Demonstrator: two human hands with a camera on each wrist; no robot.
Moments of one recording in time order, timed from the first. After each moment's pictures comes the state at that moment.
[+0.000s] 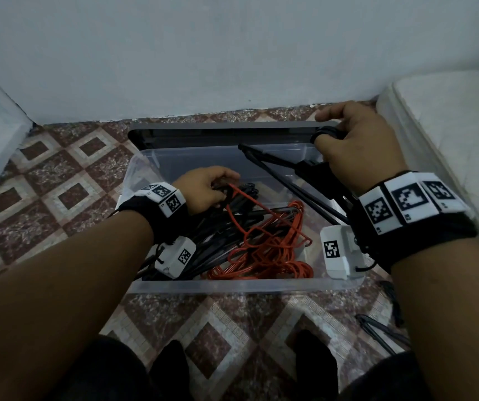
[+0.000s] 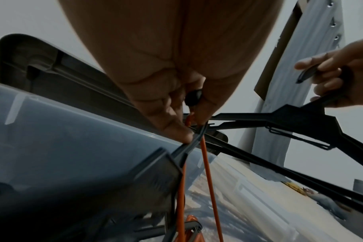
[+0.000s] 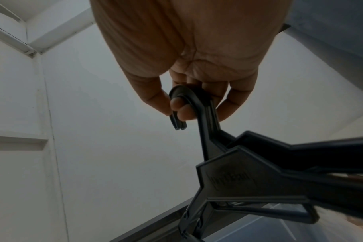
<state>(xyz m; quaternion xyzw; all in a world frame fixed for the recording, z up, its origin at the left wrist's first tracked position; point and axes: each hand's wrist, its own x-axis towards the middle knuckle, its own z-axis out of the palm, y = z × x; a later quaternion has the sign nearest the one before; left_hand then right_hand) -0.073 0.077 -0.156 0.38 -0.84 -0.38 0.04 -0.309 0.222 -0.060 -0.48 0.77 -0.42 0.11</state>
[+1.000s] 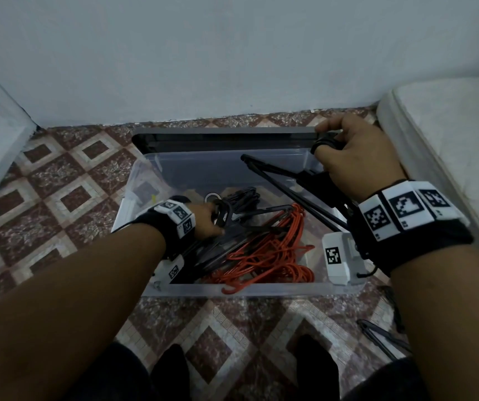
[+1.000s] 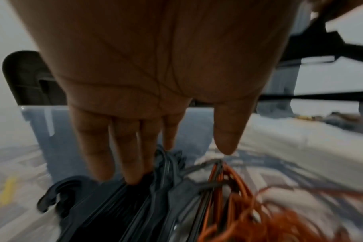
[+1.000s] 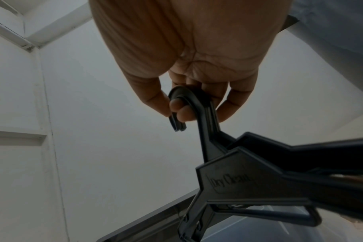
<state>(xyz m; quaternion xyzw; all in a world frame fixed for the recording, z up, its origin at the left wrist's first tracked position) -0.063 0.072 -0.206 0.43 -0.85 -0.18 -0.23 -0.307 0.223 -0.060 -0.48 0.77 -0.39 0.12</state>
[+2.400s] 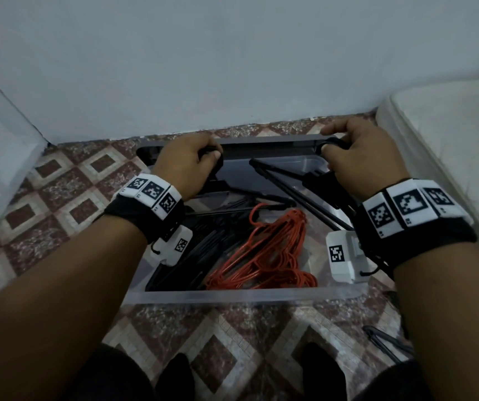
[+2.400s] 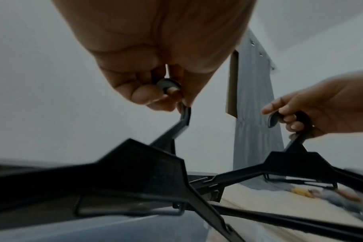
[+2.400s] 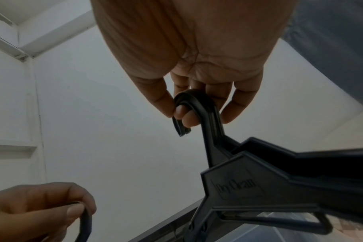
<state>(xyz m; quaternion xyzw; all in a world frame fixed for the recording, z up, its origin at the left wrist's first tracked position) -0.074 0.088 -0.075 0.42 -0.86 -0.13 0.24 -0.325 0.226 -0.058 -0.47 0.77 -0.42 0.10</state>
